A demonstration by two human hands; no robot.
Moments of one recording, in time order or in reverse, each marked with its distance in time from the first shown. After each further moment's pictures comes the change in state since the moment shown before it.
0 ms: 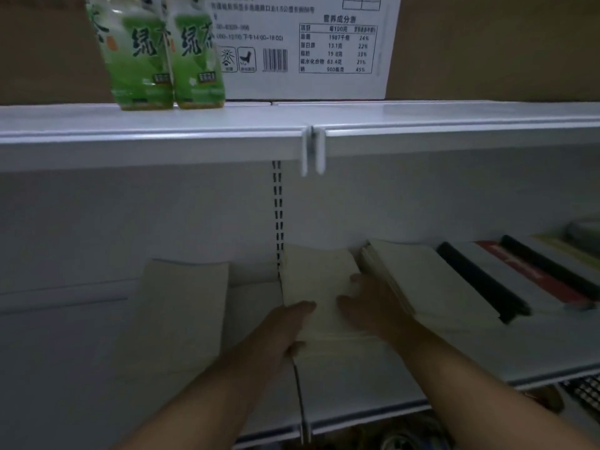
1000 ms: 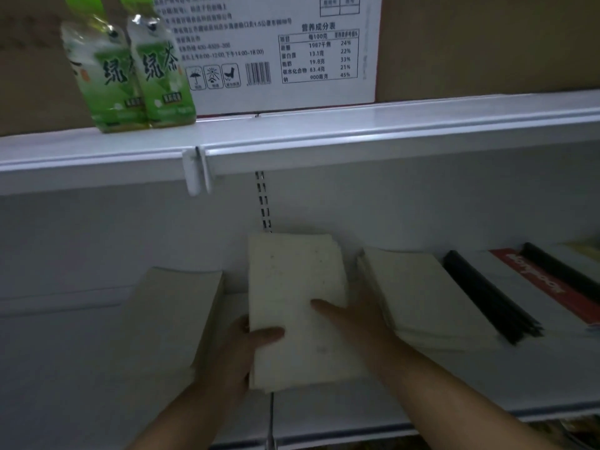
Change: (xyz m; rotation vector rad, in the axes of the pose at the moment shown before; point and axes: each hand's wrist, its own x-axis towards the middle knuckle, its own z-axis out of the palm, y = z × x) left_hand -0.013 -0.020 -0.009 -0.124 0.049 0.228; right_hand -0.012 0.011 -0.008 0.581 -0.045 -0.042
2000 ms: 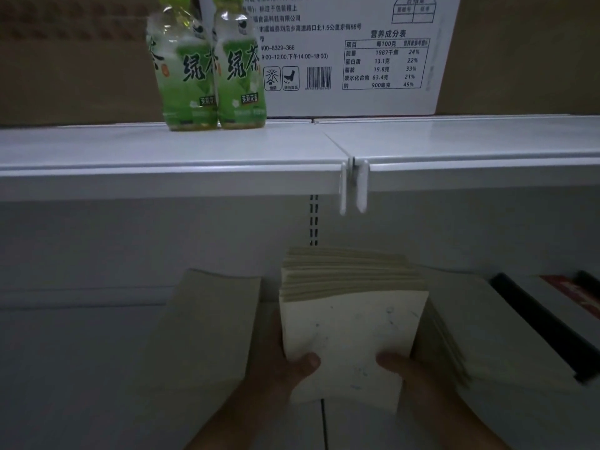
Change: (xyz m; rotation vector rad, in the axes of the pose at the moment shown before) left_hand -0.002 0.008 -0.031 0.062 -0.132 0.532; right_hand -0.016 0.039 0.026 0.573 -0.130 -0.069
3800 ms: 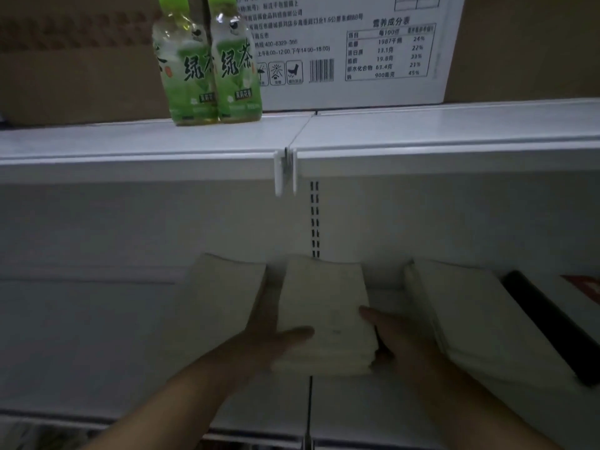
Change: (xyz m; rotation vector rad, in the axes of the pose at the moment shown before) left_hand 0.004 0.006 -0.008 0.445 -0.032 -0.383; right_hand 0.033 -0.032 0.005 -0.276 0.120 0.492
